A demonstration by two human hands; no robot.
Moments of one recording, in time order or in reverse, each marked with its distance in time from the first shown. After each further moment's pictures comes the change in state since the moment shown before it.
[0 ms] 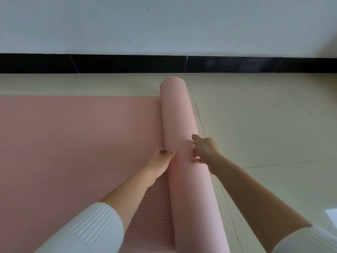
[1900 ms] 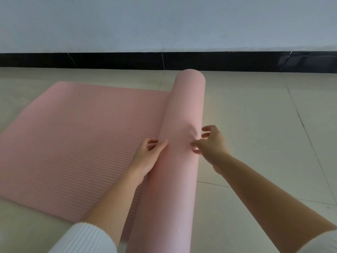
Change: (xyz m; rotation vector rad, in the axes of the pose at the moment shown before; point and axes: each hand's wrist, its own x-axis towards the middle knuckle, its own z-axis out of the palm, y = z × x) left_hand -0.077 -0.042 -0.256 -0.123 0.481 0.033; right_hand -0.043 -0.053 0.233 -0.049 -0.302 -0.324
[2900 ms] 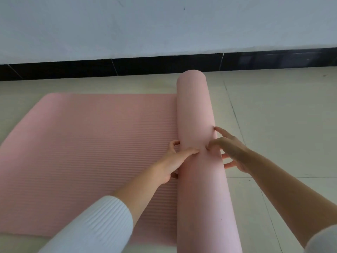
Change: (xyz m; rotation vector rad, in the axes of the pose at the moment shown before) left_hand -0.049 0.029 0.205 0.019 -0.490 -0.144; right_hand -0.027 0.060 -0.216 0.006 -0.053 0.249
